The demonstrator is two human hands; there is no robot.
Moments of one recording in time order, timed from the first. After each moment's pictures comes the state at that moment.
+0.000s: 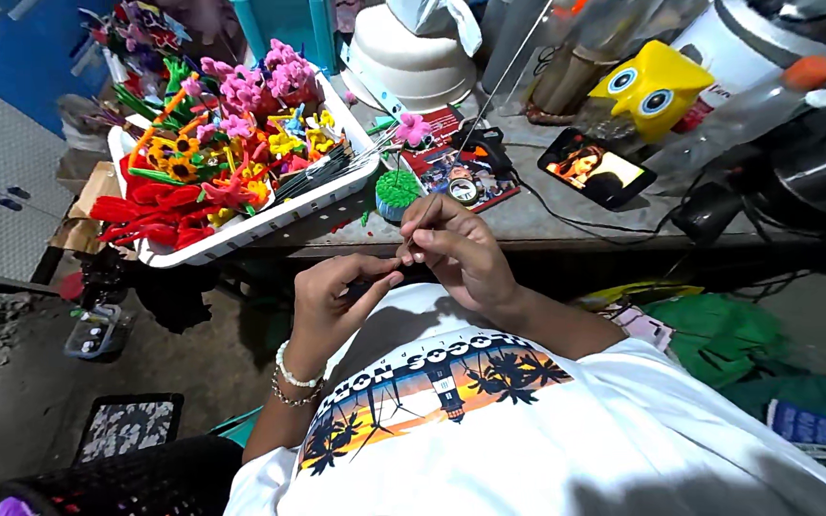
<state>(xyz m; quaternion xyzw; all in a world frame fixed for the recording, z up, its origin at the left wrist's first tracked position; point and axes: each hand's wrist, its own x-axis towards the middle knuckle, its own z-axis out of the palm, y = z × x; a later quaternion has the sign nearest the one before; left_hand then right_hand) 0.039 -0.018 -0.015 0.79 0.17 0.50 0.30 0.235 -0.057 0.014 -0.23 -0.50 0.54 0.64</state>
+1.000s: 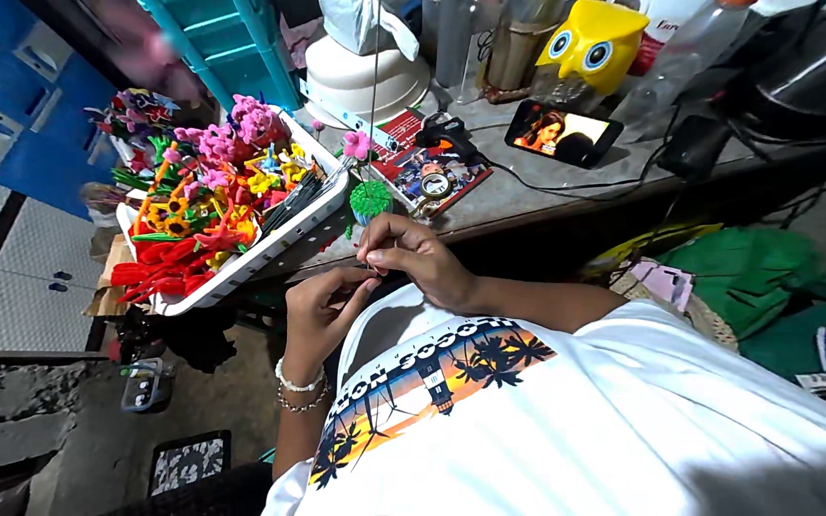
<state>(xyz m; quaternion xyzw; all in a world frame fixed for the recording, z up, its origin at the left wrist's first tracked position) 0.038 -0.009 -0.019 0.84 0.15 0.43 0.28 0.229 -0.061 -0.001 -0.24 -0.56 0.46 0.64</state>
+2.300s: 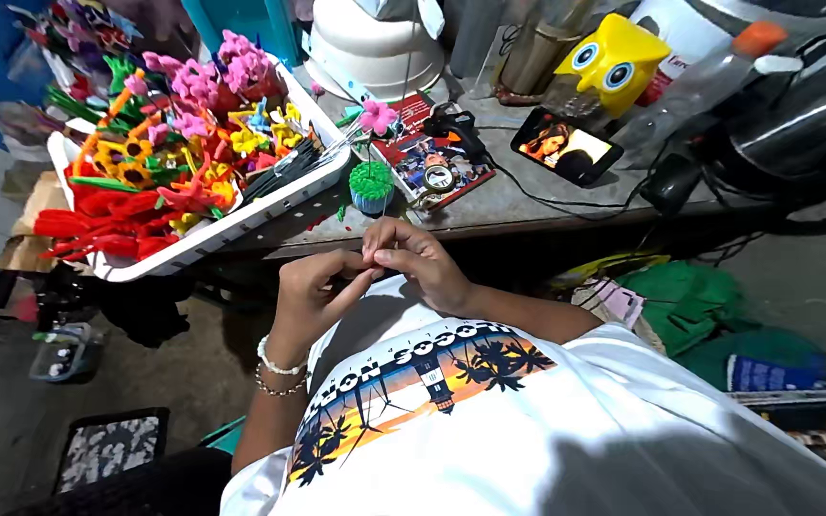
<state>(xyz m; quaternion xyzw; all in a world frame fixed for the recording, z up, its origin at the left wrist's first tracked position) 0.042 -0.003 -0.032 0.81 0.14 0.46 0.32 0.229 -0.059 -0.027 -0.27 -0.54 0.53 0.60</state>
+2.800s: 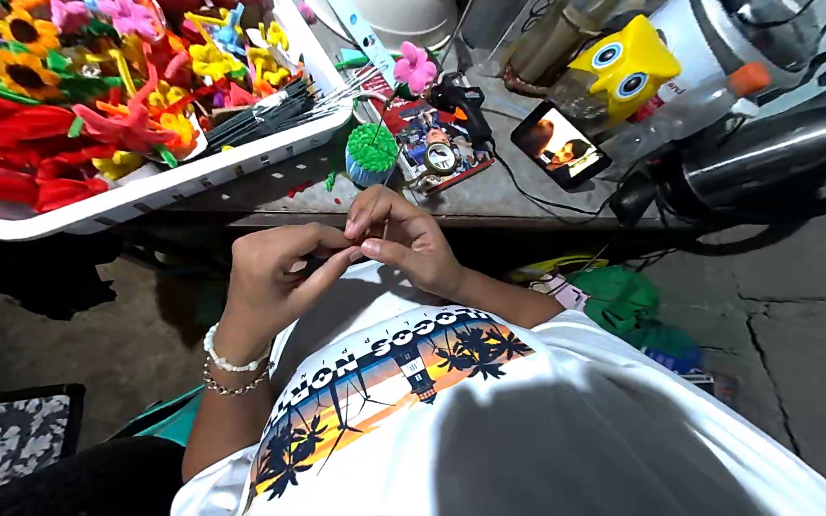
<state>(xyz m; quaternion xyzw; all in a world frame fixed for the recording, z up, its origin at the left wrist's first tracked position) 0.020 0.010 -0.031 0.81 0.17 0.47 0.30 0.221 -0.035 -0.027 -0.26 -0.64 0.45 0.57</state>
